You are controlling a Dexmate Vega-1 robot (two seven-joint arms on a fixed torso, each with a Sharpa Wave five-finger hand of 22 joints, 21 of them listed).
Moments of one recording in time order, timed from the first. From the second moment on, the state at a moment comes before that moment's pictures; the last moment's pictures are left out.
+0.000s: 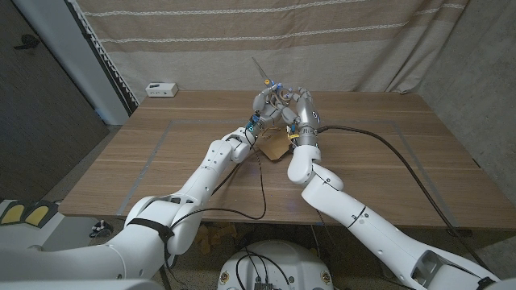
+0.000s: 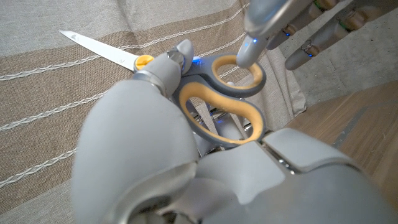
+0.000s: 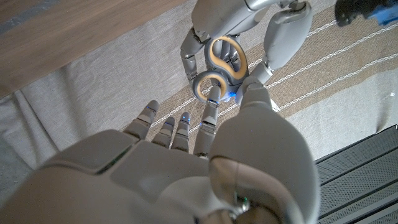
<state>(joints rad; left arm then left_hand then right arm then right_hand) 0.55 -0.03 0.19 -0.92 -1.38 0.37 -0.44 1.22 0.00 0.70 -0.30 0.23 0.99 -0.20 0.77 0.31 0.96 -0.24 0.70 0.52 0.92 -0.13 0.49 0.69 0.18 -0.04 1.01 0.21 -0.85 -0.33 -0.75 -1.84 -0.33 -0.53 -0.74 0.88 0.14 -0.06 -0.13 0.51 0.63 0.00 0.28 0.20 0.11 0.00 0.24 0.19 0.01 -0.03 0.18 0.18 0.10 0.07 0.20 0.17</state>
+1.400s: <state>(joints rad) 0.52 -0.04 0.20 -0.85 -1.38 0.44 -0.52 1.22 0.00 0.70 -0.30 0.22 1.00 -0.21 0.80 0.31 0.97 -0.24 0.72 0.52 0.93 -0.14 0.46 0.69 0.17 -0.04 1.00 0.20 -0.77 -0.25 -0.84 -1.75 -0.48 -0.76 -0.80 0.87 0.12 -0.09 -0.11 0.51 0.62 0.06 0.25 0.20 0.18 -0.01 0.26 0.19 0.05 -0.04 0.19 0.18 0.17 0.04 0.21 0.18</state>
